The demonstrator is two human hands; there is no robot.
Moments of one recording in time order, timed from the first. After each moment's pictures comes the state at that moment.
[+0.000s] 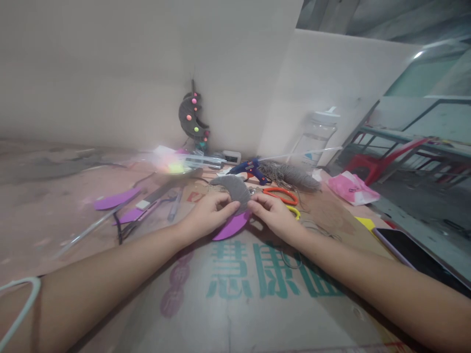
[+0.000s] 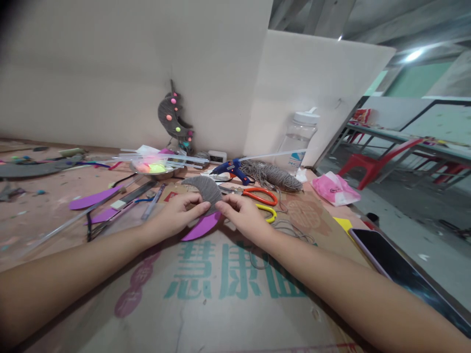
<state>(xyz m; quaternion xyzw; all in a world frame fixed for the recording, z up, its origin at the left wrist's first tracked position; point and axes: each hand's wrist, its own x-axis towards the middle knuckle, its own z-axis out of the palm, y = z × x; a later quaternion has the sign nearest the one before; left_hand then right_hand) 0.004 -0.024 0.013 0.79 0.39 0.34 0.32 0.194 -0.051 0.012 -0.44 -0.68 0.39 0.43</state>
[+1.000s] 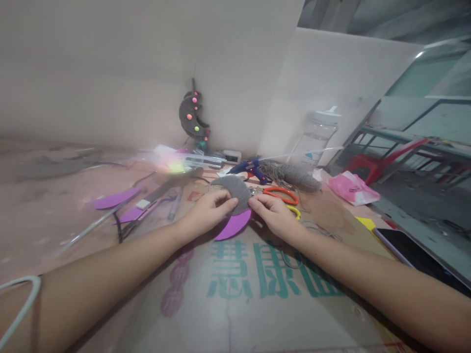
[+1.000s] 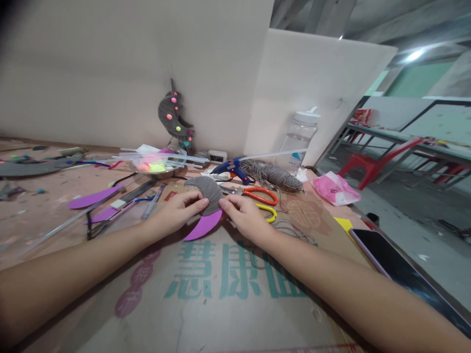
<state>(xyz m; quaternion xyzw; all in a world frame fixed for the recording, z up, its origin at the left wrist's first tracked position) 0.001 -0.019 0.009 0.78 0.37 0.36 0.37 0.196 -0.050 0.010 -0.47 -0.69 0.36 0.41</state>
